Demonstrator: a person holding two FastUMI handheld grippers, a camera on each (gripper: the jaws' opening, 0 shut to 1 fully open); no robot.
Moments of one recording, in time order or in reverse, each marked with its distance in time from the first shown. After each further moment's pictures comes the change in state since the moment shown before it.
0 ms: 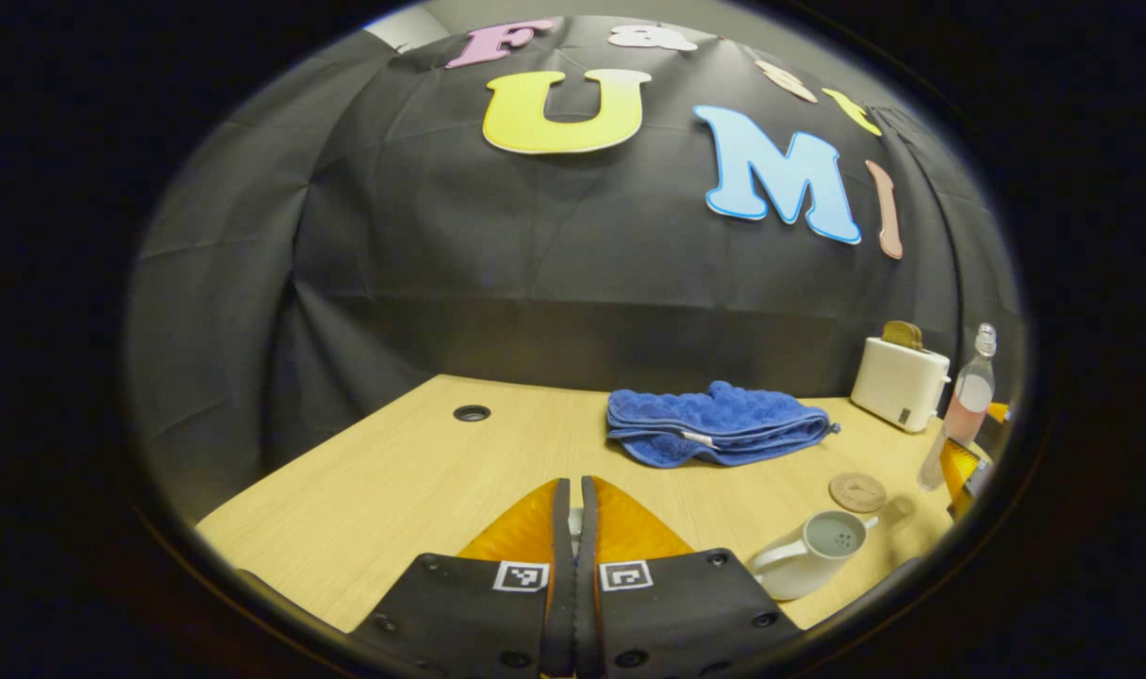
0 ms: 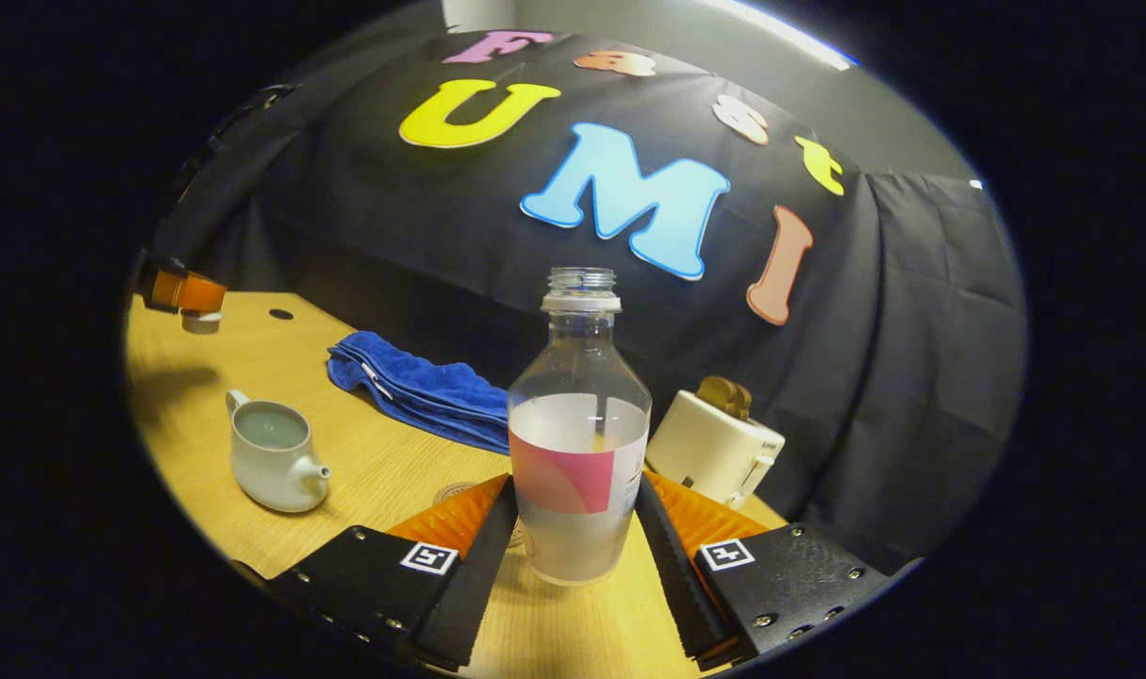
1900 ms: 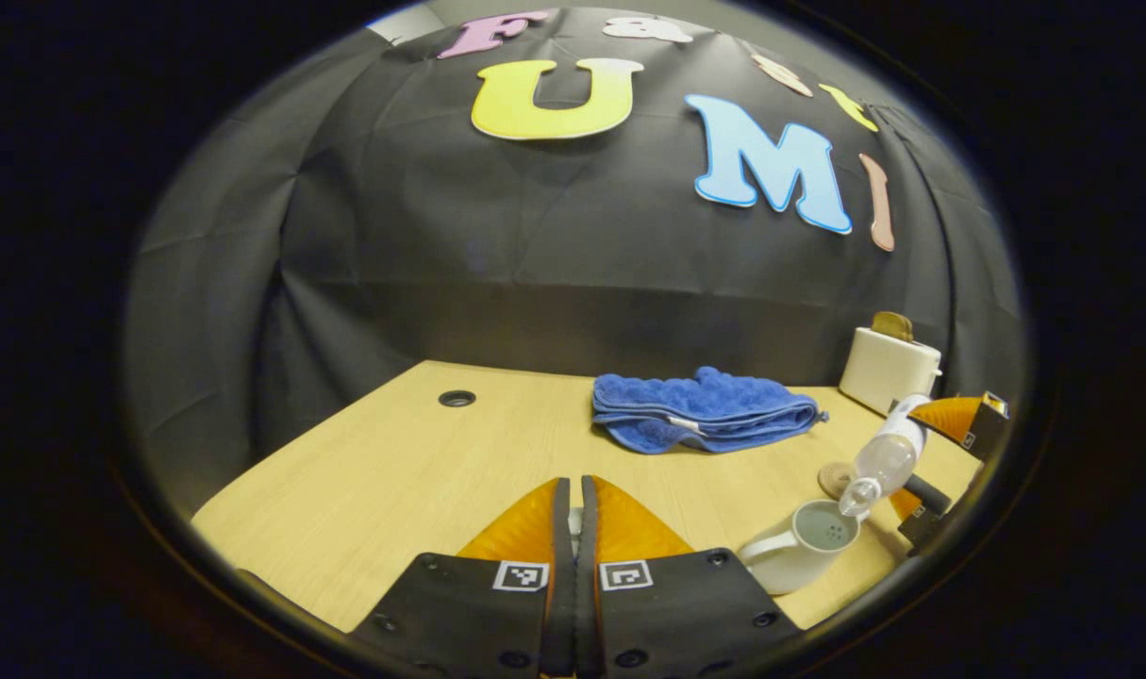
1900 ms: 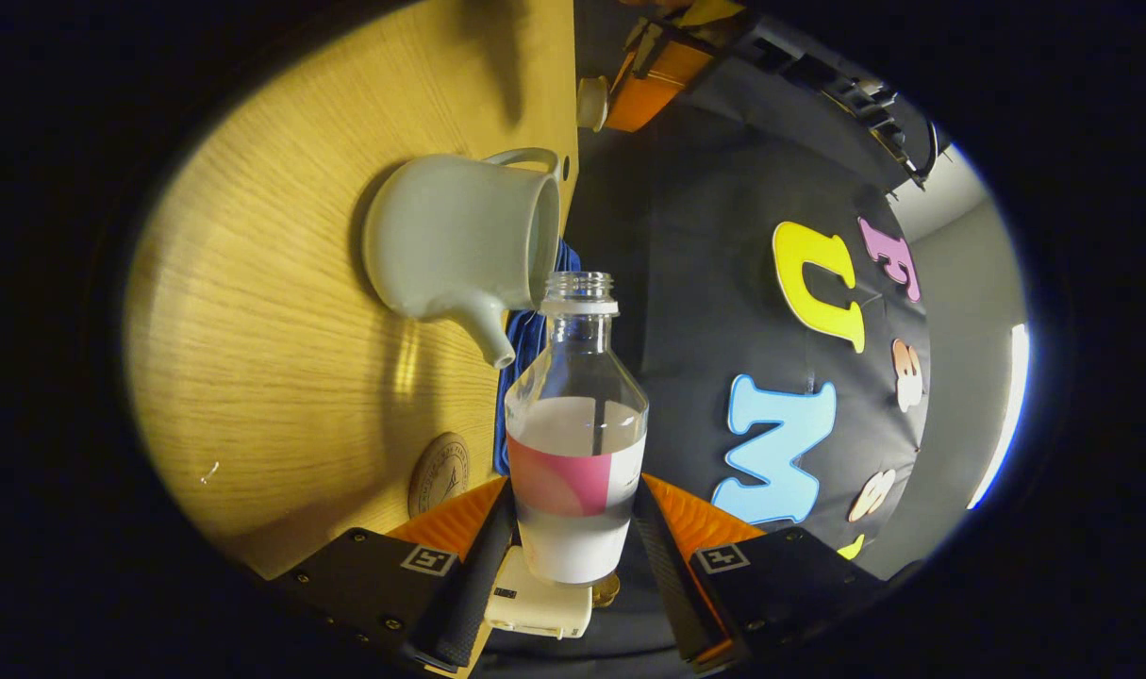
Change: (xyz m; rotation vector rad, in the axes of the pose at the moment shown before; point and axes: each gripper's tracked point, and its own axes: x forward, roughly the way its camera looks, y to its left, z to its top) left arm 0.000 -0.011 -0.010 0.002 0.044 -0.037; right arm 0.020 0.067 0.011 -1.205 -0.270 0.126
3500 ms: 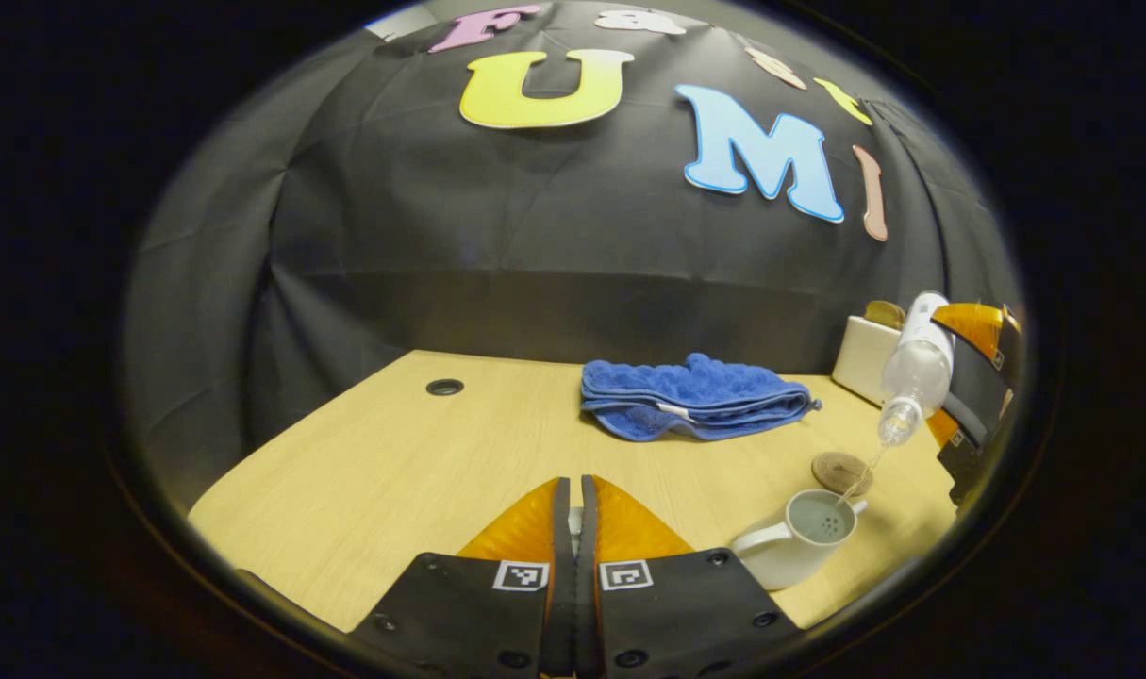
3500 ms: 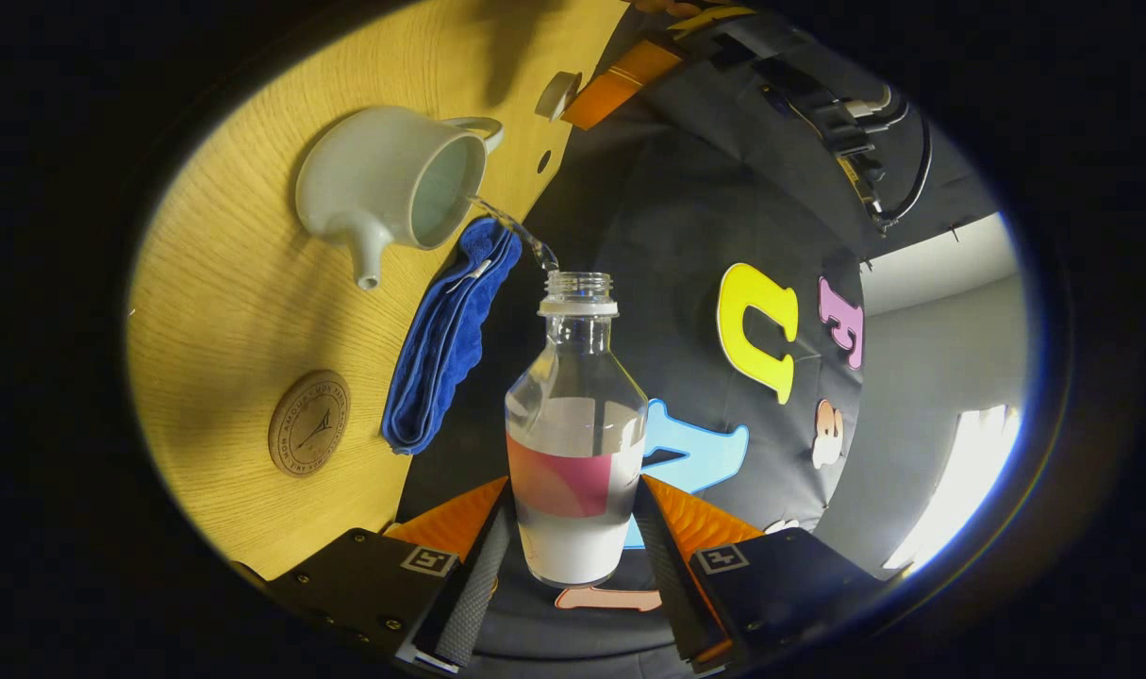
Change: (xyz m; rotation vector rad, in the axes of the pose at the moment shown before) left arm 0.004 -0.010 -0.010 0.008 0.035 -0.024; right arm -0.008 -0.054 -0.005 -0.217 -0.028 -0.200
